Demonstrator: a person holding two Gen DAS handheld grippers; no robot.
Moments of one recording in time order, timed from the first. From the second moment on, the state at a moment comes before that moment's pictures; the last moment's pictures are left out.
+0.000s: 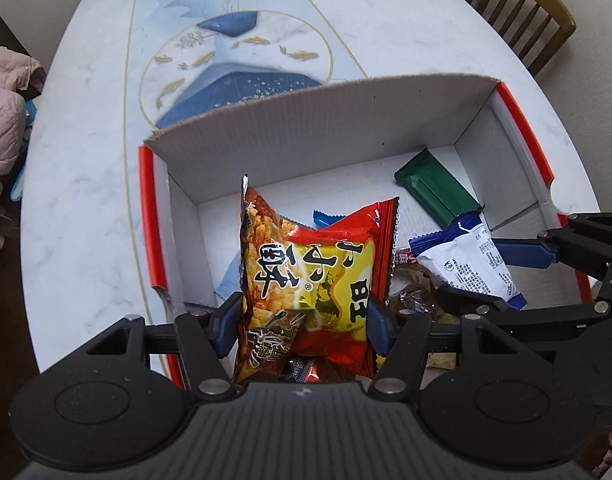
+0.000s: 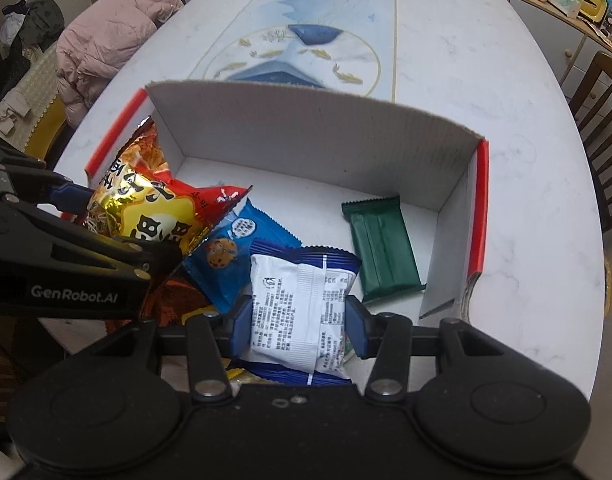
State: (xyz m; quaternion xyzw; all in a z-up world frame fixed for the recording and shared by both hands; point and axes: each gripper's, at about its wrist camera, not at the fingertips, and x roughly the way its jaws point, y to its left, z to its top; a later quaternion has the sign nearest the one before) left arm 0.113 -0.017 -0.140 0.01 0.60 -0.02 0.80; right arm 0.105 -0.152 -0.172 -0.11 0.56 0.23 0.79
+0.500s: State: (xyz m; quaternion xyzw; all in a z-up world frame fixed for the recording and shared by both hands) left arm 0.108 -0.022 -0.149 0.01 0.59 -0.02 0.81; right arm 0.101 -0.156 -0.181 -0.13 0.56 0.23 0.79
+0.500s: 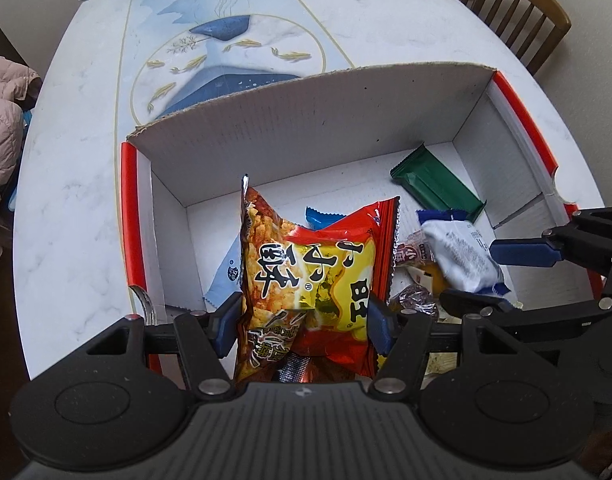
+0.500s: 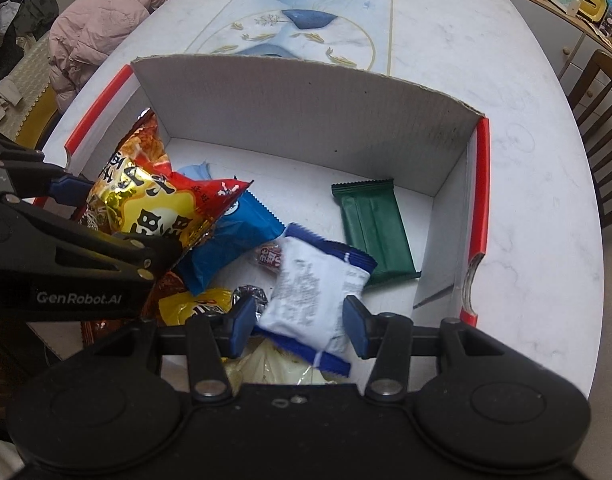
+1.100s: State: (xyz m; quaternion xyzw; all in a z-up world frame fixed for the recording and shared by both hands) left arm 0.080 -0.017 -0.103 0.00 0.53 -0.03 0.85; right arm 0.081 -0.171 -0.145 -0.08 0.51 0.23 0.83
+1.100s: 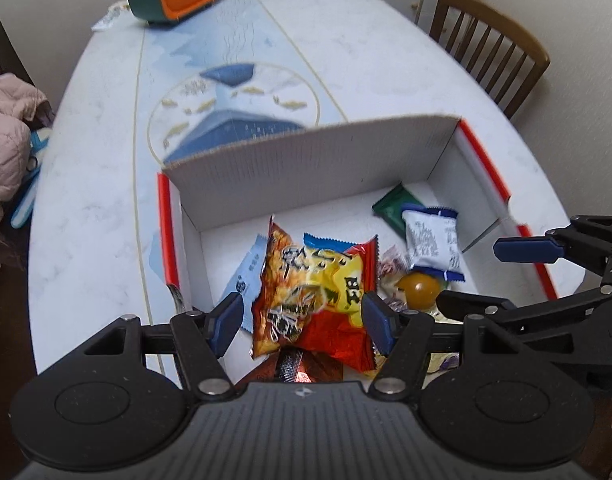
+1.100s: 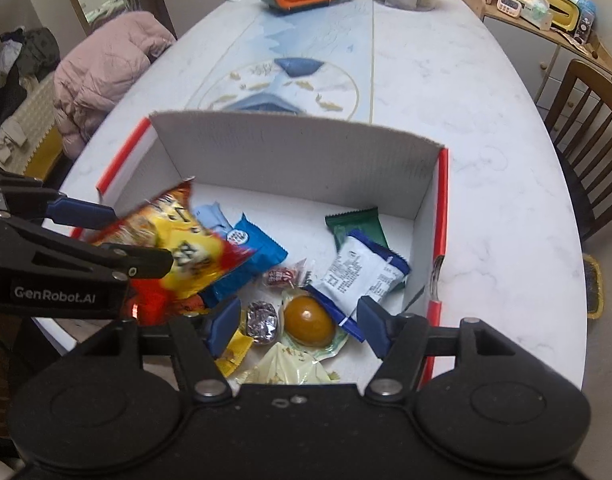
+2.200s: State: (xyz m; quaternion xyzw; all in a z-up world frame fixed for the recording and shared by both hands) left arm -0.023 -0.064 -0.016 -0.02 0.39 0.04 0.92; right arm -0.010 -0.248 -0.052 -0.02 0.31 0.29 0.91
